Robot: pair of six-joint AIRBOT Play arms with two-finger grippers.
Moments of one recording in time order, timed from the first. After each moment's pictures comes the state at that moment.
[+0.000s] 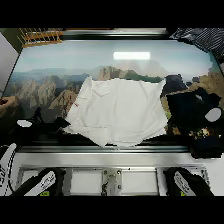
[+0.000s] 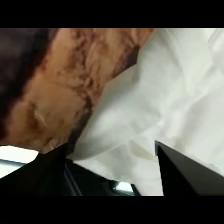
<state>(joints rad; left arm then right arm) 0.35 -1.17 0.48 0.86 -0.89 -1.41 -0.26 -0.92 0.66 -1.29 1.14 1.57</state>
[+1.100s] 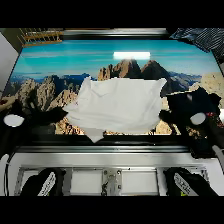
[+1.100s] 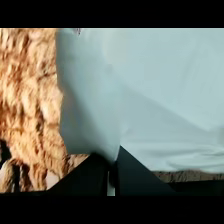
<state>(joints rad) 0.23 -0.84 0.65 0.82 -0.96 -1.36 -0.13 -0.98 0.65 -1.08 0.77 1.51</state>
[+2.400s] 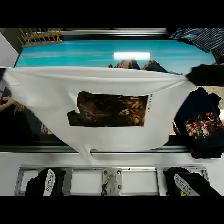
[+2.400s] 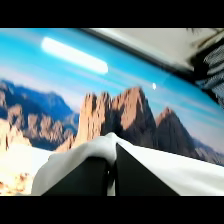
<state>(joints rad) 0.55 -0.73 1.24 0.77 -1.21 -1.49 -0.05 -1.07 1.51 -1.31 1.36 1.53</state>
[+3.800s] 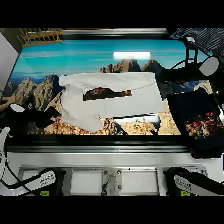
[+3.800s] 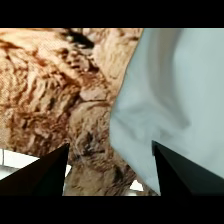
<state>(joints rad) 0.39 -1.32 0.76 1.05 -0.93 -1.48 0.04 -1.28 1.42 -1.33 1.10 1.51</state>
